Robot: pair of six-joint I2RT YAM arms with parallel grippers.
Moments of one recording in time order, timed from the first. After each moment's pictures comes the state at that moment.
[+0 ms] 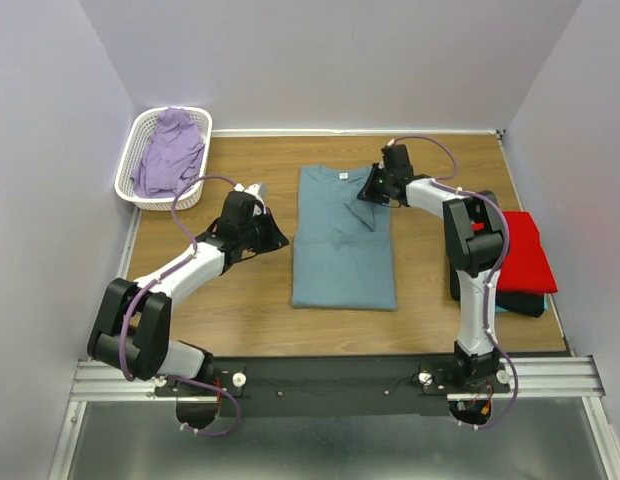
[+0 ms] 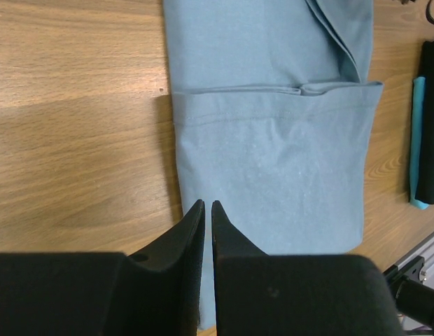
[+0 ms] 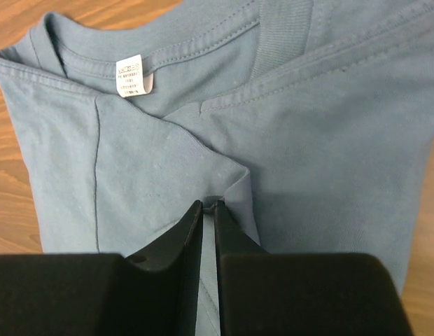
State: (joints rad) left arm -0.38 1.39 0.77 -0.07 0.27 -0.59; right arm 0.29 2.16 1.47 -0.08 -0.15 0.58
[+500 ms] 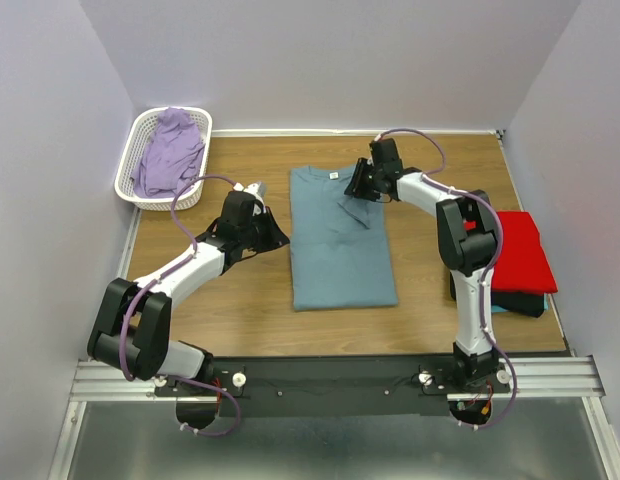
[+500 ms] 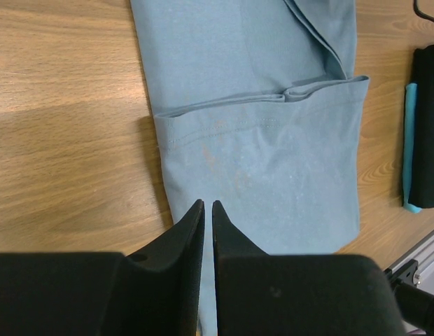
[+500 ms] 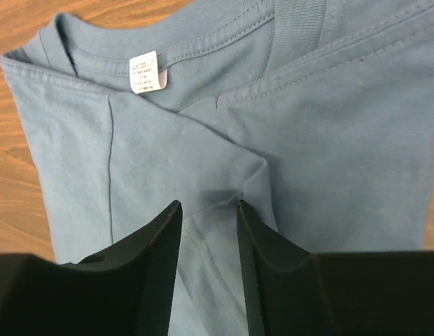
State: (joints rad) left arm -0.38 1.39 0.77 -0.05 0.27 -0.61; right arm 0.35 2.23 1.63 -0.17 -0.14 0.55
